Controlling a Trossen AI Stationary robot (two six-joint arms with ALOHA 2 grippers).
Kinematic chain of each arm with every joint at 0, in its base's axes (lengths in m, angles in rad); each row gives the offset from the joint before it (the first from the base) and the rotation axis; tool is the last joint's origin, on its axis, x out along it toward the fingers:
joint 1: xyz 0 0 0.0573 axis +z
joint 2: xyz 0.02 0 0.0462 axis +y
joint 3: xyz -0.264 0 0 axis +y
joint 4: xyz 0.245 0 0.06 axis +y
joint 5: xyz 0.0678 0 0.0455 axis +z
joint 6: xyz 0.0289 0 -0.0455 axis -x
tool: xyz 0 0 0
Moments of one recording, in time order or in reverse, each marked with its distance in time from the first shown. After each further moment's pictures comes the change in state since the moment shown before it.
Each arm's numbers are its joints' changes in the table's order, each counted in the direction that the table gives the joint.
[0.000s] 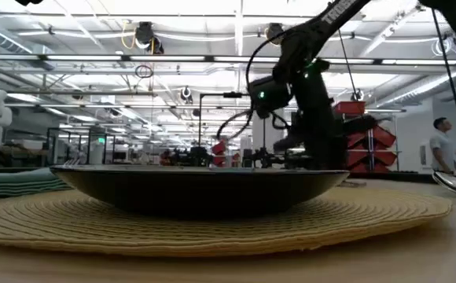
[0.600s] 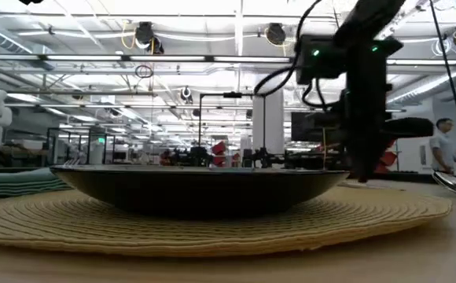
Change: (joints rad) left arm 0.000 0.000 0.000 -0.021 0.006 -0.006; right arm 0.266 -0.344 0.397 -0.310 0.023 -0.289
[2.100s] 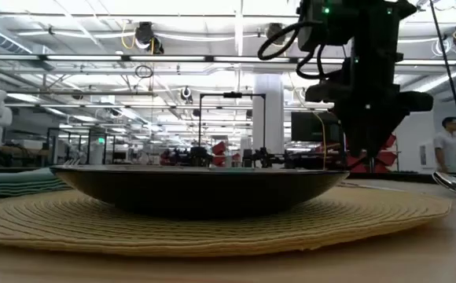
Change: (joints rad) left arm 0.000 0.000 0.000 -0.041 0.003 -0.047; right arm 0.099 -0.011 -0.124 0.153 -0.123 0.111
